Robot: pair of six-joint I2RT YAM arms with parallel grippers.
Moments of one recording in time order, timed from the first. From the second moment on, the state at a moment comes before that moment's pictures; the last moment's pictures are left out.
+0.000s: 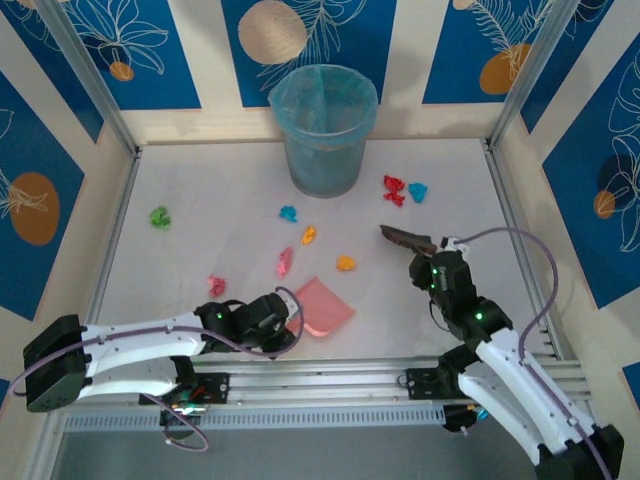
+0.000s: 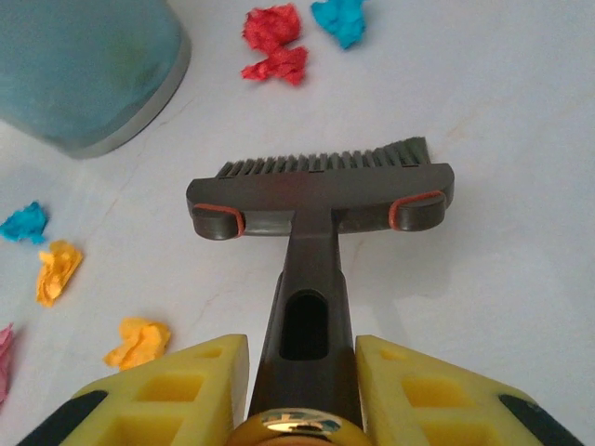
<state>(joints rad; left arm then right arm) -1.15 1.08 0.52 -0.47 -0.03 -0.43 0.45 0.64 0.49 -0.50 0.30 0.66</state>
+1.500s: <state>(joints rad) -1.14 1.44 0.71 -0.37 -0.16 -0.43 0.95 0.98 0.96 -1.05 0.31 0.59</state>
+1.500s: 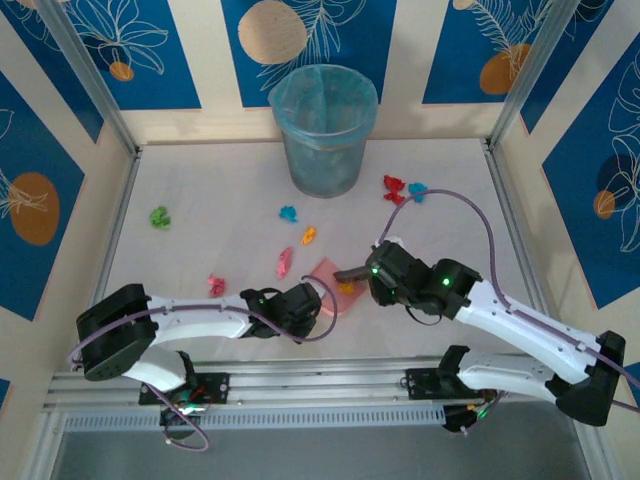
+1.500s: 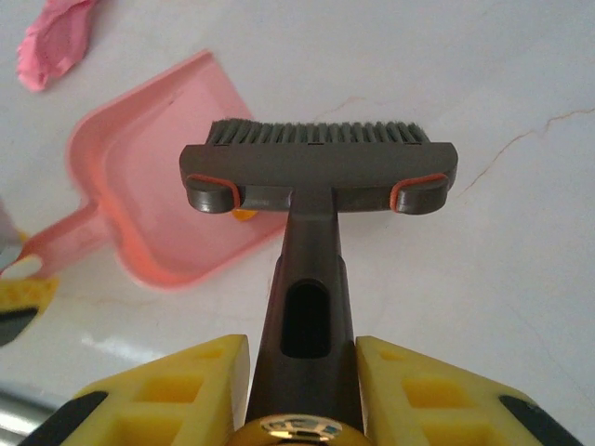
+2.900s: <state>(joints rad) -1.13 1.40 0.67 -0.35 -0.12 -0.45 0.10 1.32 1.15 -0.47 0.01 1.04</state>
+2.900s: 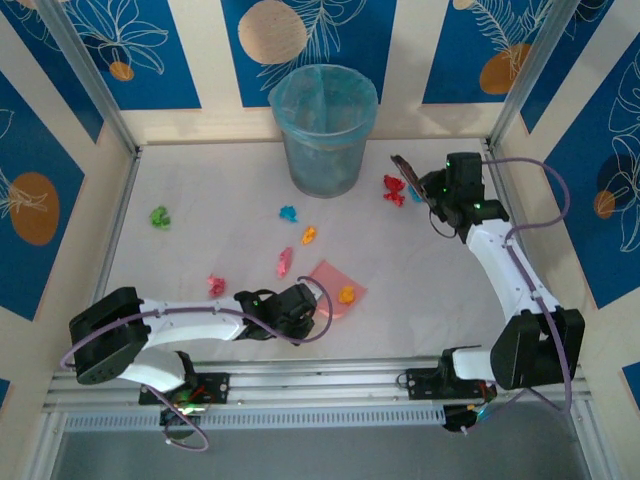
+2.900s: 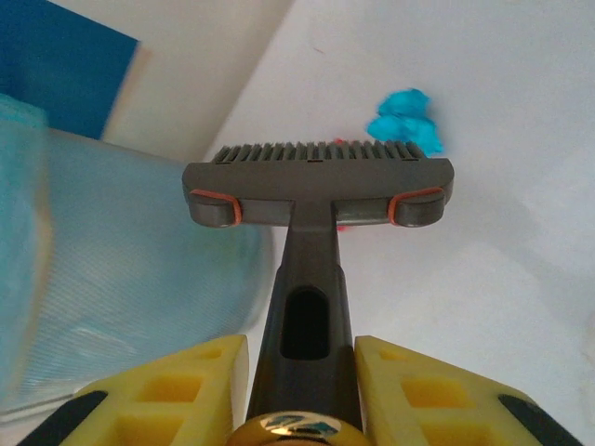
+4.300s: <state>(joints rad) -1.13 1.37 0.64 -0.35 -0.11 -0.45 0.30 1.06 0.85 -0.50 -0.06 1.19</state>
